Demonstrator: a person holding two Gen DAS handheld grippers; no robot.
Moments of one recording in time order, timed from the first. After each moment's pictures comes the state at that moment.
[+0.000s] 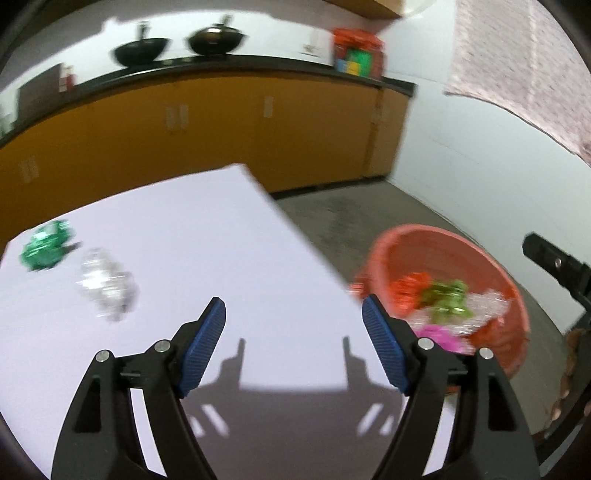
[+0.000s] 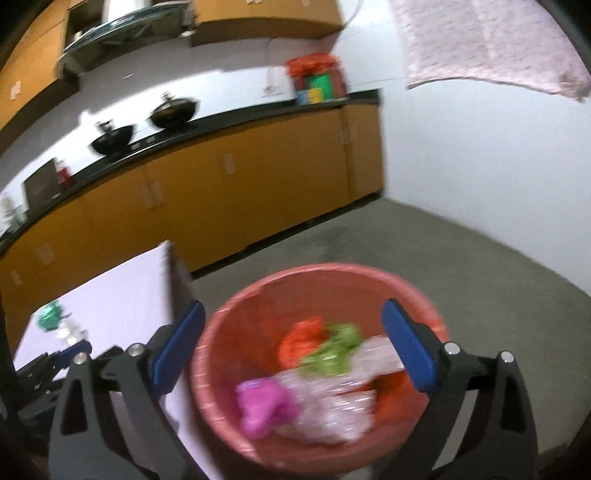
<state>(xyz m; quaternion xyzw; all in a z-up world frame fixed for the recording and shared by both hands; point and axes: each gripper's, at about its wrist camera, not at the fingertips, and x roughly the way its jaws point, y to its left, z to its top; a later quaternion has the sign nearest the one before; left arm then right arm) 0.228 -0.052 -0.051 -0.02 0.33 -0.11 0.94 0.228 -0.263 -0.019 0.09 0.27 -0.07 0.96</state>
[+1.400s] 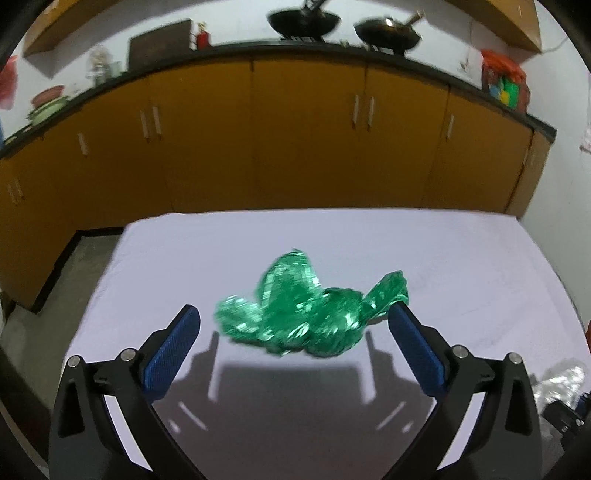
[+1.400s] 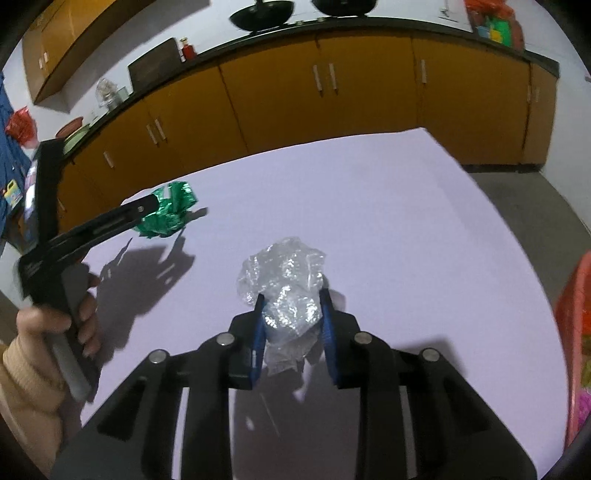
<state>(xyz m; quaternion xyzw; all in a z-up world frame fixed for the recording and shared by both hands) 0.351 0.224 -0.090 -0.06 0.36 0.09 0.93 0.355 -0.001 -0.095 0.03 0.41 0.16 0.90</state>
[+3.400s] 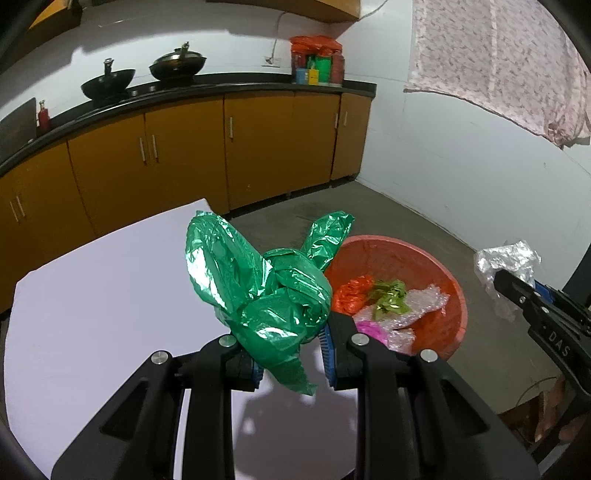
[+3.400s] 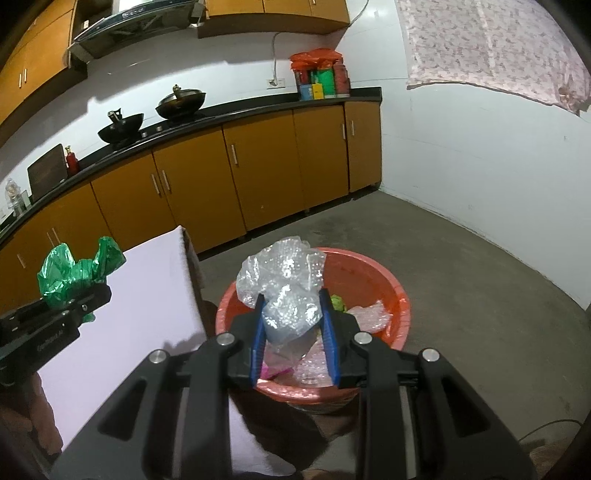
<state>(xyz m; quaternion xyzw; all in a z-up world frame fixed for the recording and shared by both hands) 0.174 -0.087 0.015 0.02 0.32 -0.19 0.93 0.147 -0.278 0.027 0.08 0.28 -0.10 0.95</state>
